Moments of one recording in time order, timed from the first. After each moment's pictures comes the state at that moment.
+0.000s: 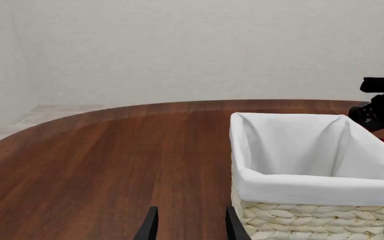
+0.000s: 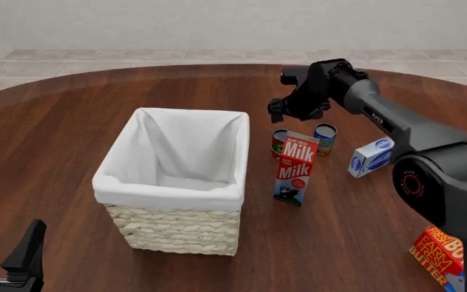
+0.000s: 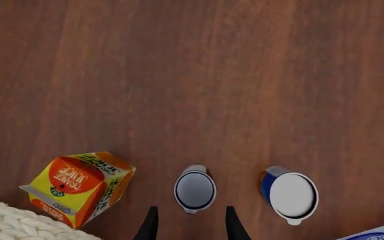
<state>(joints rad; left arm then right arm) 0.00 0.01 -0.03 0.01 0.01 0.28 2.23 -2.04 0.86 0.11</state>
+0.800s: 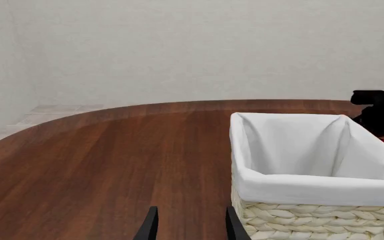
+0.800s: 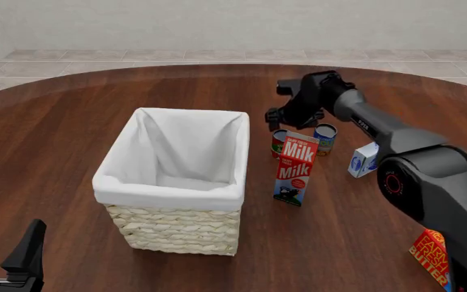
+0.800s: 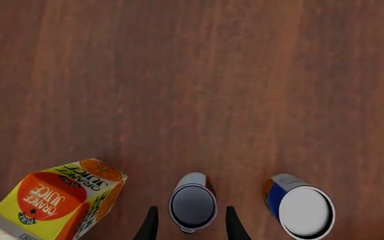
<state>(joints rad) 0.00 0.01 -0.03 0.01 0.01 0.28 2.33 -2.09 0.86 0.12</state>
